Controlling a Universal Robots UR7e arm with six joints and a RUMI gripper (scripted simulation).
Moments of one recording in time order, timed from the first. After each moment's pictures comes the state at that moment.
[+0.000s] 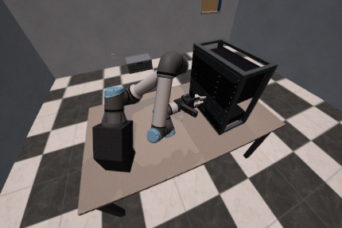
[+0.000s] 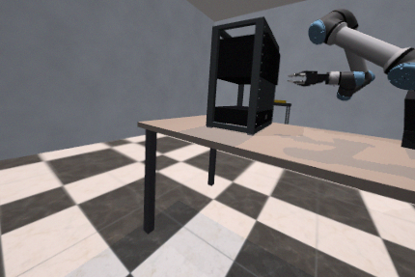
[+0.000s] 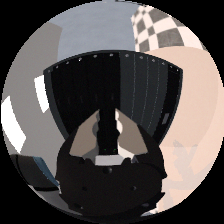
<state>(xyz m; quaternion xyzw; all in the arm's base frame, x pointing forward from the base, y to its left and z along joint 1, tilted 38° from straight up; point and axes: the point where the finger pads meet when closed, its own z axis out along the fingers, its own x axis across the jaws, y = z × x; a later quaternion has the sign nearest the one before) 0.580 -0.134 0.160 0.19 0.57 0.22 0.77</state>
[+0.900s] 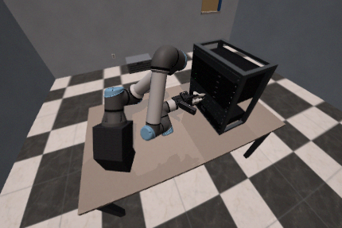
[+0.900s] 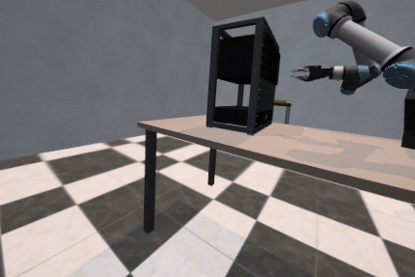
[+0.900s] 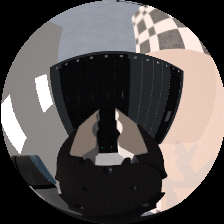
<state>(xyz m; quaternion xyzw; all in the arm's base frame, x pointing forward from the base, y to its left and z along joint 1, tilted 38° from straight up) 0.557 -0.150 0.180 0.19 0.57 0.22 0.77</state>
